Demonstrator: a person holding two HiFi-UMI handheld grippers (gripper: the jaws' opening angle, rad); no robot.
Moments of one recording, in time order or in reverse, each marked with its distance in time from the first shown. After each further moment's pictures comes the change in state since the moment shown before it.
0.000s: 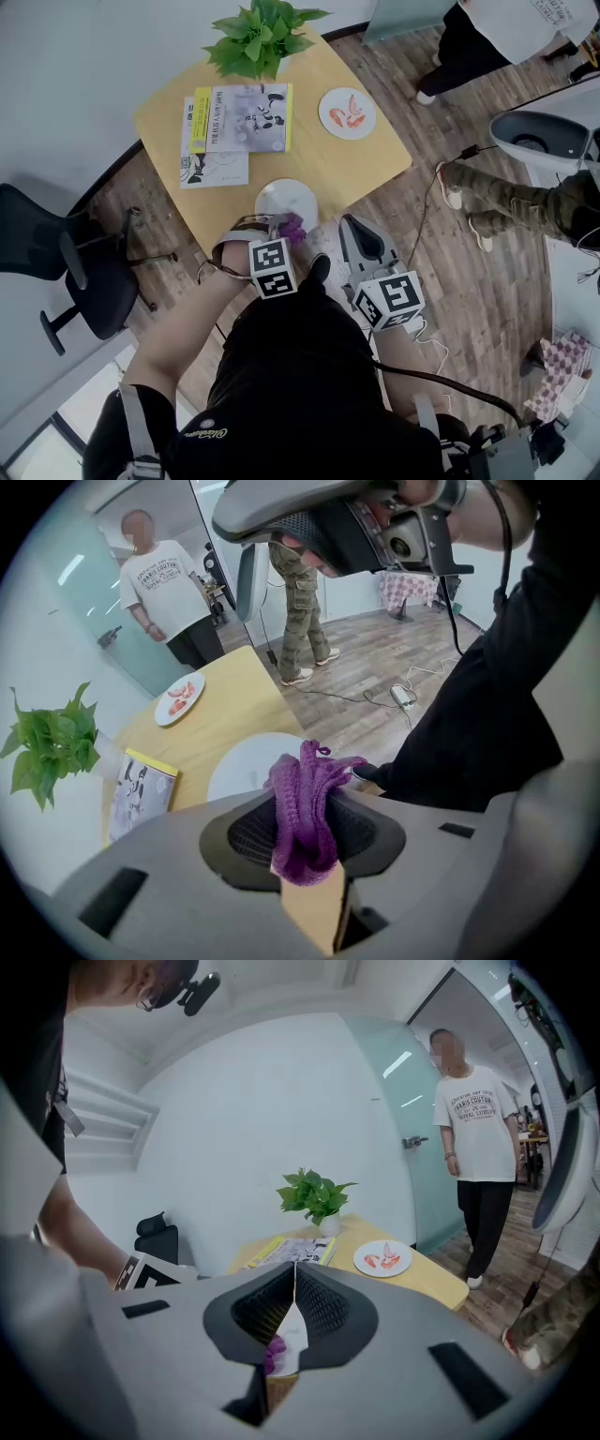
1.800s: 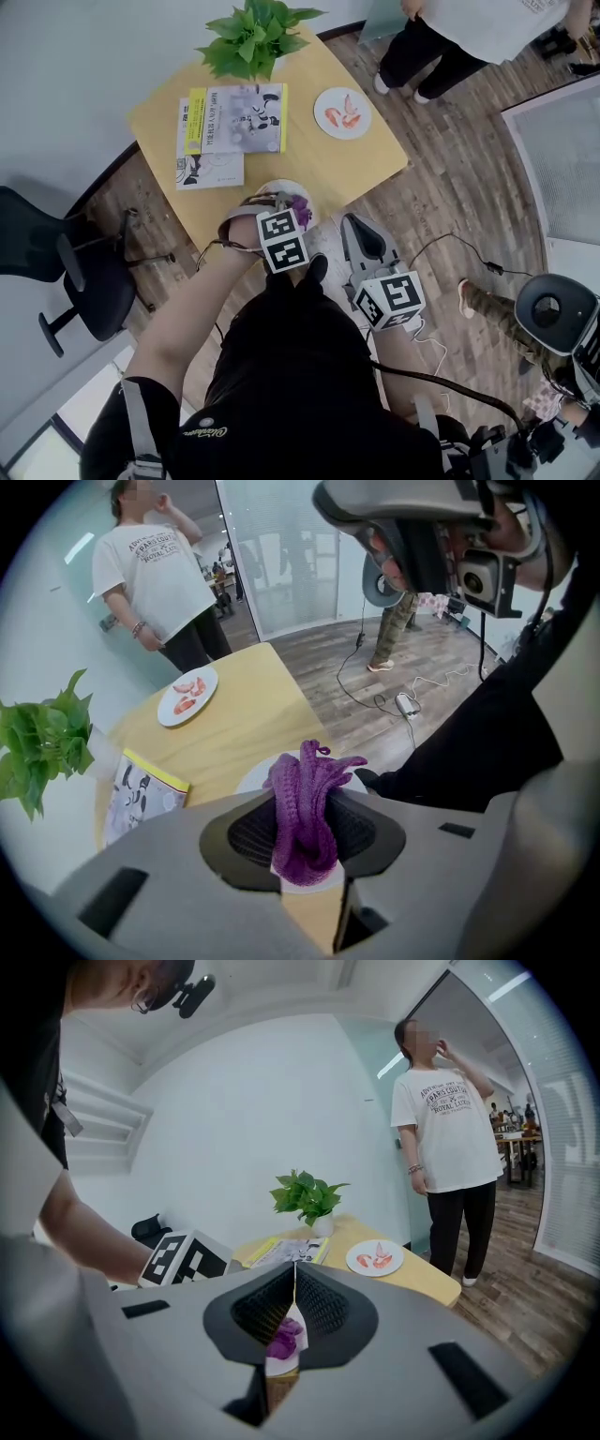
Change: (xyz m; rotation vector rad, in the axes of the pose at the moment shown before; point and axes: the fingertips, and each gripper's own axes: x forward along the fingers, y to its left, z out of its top) left arm 0.014 0.041 0.025 -0.072 0.007 -0.048; right arm -0.005 -0.012 0.001 0.017 -0.008 -0.031
